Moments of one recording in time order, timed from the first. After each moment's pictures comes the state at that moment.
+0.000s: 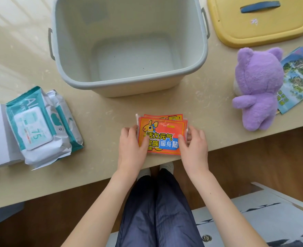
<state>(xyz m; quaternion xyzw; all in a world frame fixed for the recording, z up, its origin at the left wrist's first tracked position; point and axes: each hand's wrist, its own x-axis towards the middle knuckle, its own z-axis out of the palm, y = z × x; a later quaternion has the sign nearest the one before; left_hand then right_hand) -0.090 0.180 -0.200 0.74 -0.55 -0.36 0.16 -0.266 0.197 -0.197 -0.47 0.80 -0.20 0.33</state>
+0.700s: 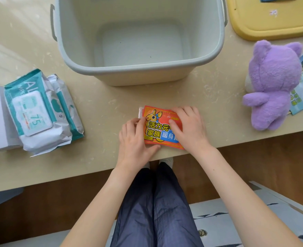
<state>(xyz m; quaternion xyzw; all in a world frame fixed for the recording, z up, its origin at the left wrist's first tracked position) -0.081 0.197 -0.211 0.67 -0.68 -0.26 0.11 -0.267 0.149 -0.202 -0.71 0.65 -0.09 0.25</state>
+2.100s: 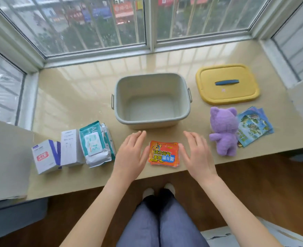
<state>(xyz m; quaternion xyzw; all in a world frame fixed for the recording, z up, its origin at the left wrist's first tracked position) -0.046 0.195 0.033 0.63 -0.74 -0.18 0.16 -0.271 0.193 0.022 -0.71 0.67 -0.18 0.15</state>
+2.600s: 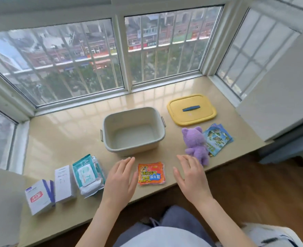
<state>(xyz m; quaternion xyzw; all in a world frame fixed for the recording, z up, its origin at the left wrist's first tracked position) -0.041 0.240 0.117 0.57 -0.79 -0.14 0.18 -0.289 0.268 0.108 -0.69 0.69 -0.22 0.05</state>
